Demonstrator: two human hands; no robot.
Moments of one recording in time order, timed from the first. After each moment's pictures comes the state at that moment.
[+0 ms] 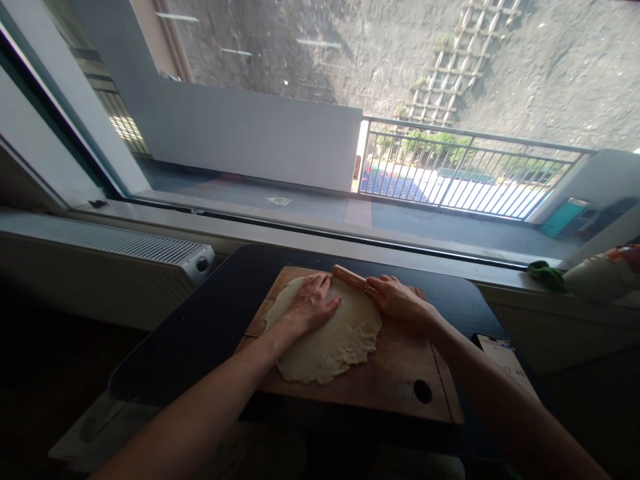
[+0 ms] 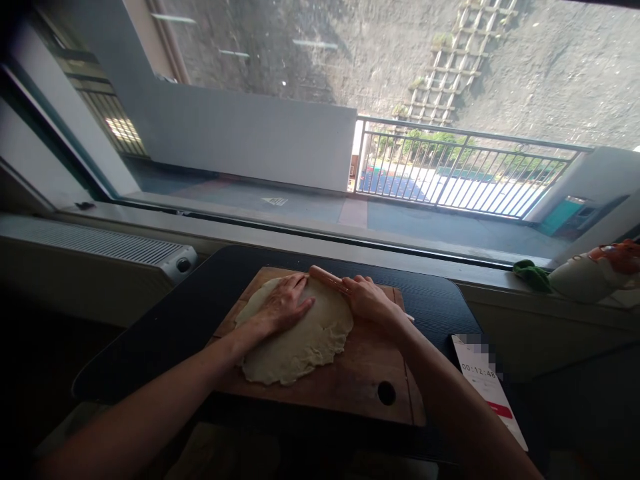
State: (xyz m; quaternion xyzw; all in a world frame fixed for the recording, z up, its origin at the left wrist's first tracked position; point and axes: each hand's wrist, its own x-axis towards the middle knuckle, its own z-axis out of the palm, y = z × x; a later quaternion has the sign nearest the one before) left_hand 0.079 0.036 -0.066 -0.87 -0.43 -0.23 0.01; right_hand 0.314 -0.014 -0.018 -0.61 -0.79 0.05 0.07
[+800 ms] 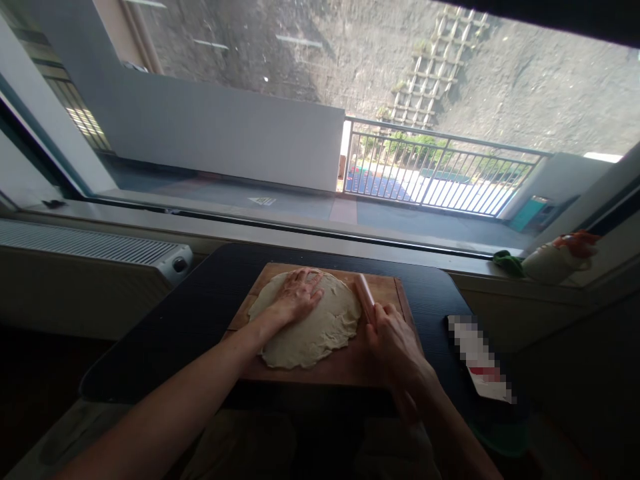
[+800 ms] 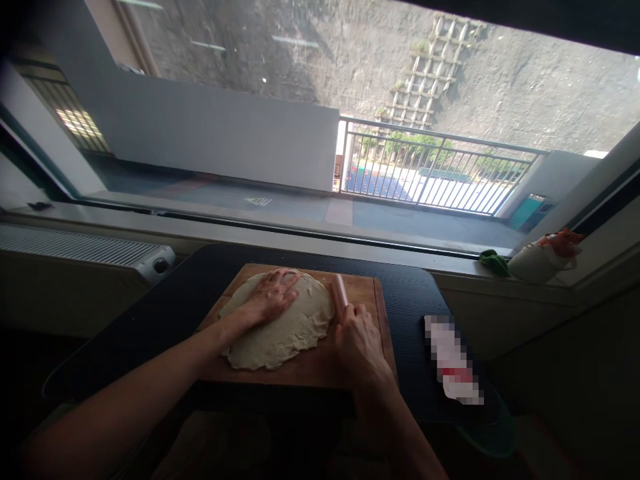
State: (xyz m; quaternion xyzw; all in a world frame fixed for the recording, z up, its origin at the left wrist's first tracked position) left_hand 0.082 0.038 -0.067 -0.88 -0.43 -0.18 0.01; right_hand 0.273 -0.124 -0.032 -0.77 -0.63 0.05 0.11
